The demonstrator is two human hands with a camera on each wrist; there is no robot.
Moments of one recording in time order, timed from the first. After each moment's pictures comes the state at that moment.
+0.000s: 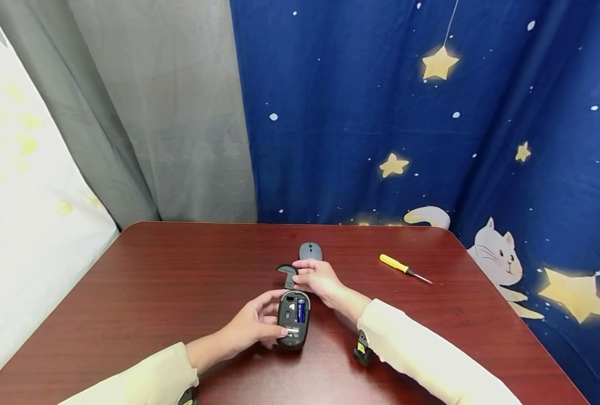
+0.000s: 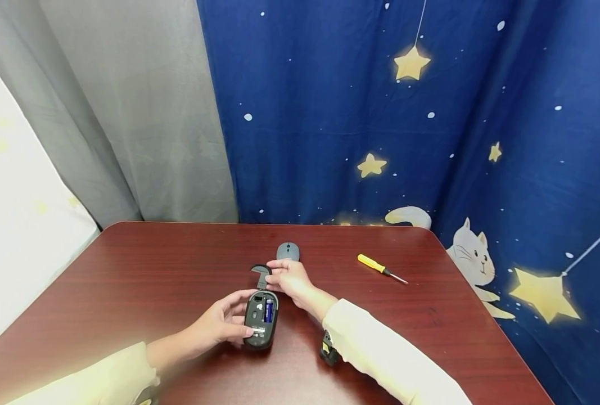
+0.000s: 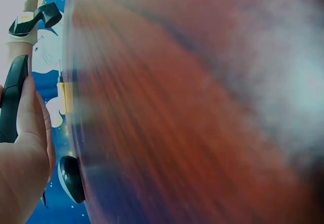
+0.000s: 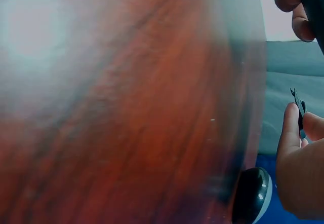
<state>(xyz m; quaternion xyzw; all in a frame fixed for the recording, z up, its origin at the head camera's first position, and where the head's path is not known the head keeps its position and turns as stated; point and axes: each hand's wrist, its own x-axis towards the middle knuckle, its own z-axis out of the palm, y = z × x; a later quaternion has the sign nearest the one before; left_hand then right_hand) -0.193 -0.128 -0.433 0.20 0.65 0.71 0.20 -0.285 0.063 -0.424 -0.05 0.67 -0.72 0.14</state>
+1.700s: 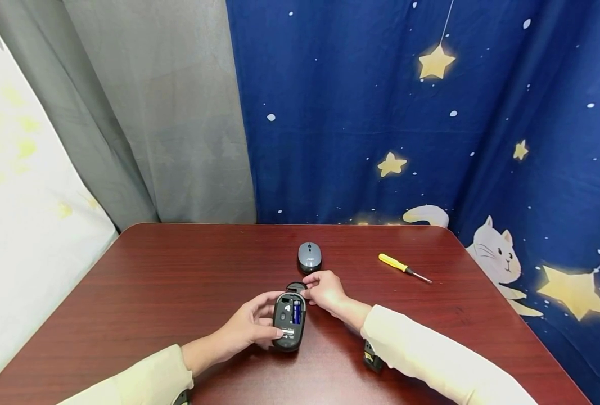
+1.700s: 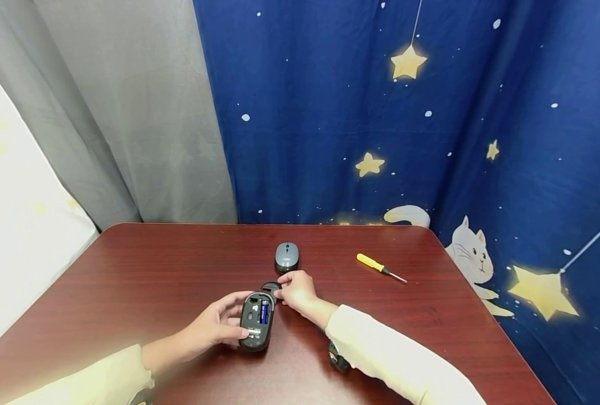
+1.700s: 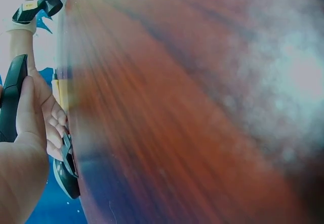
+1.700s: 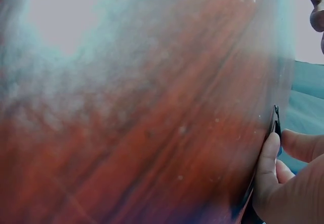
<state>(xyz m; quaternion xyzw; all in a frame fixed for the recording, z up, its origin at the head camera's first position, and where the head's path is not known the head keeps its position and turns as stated) -0.192 -0.133 -0.437 0.20 0.63 0.72 0.20 -0.267 0.075 -0.437 -0.05 0.83 -0.55 0.05</state>
